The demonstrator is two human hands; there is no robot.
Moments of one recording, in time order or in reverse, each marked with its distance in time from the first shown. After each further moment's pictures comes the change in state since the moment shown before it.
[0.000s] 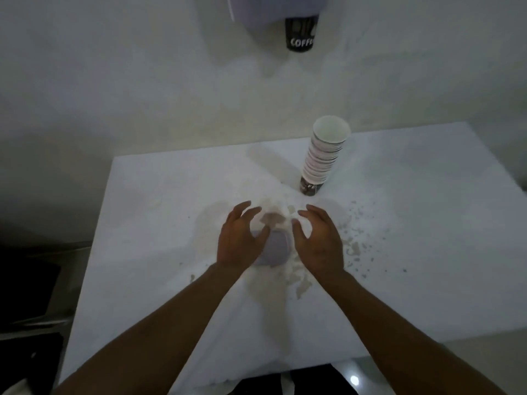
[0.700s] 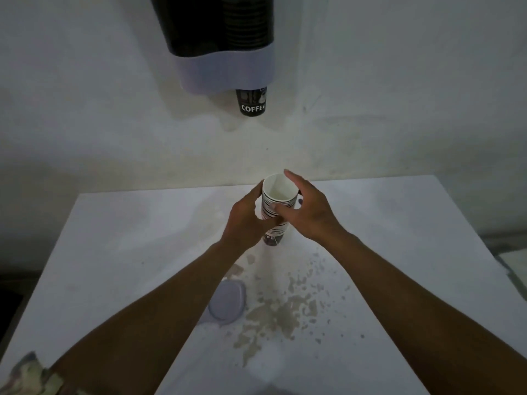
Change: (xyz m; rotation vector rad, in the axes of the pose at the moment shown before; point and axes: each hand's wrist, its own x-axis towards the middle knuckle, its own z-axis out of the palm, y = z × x) left_hand 0.131 0.128 0.034 -0.370 -0.038 0.127; right_hand 0.185 -0.001 -0.108 0.238 -0.297 -0.130
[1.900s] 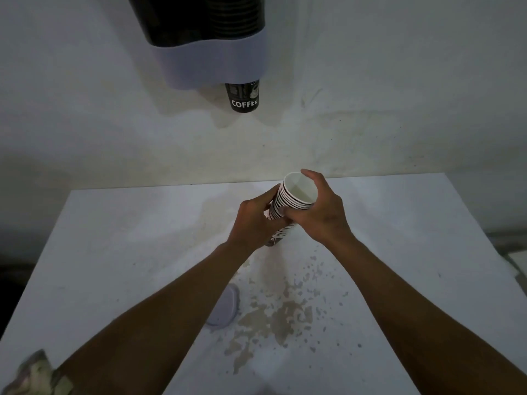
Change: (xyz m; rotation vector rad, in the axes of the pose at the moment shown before) left_hand 0.019 0.005 0.029 -0.038 -0.028 0.142; right_hand 0.006 0.022 -0.020 0.050 0.105 0.109
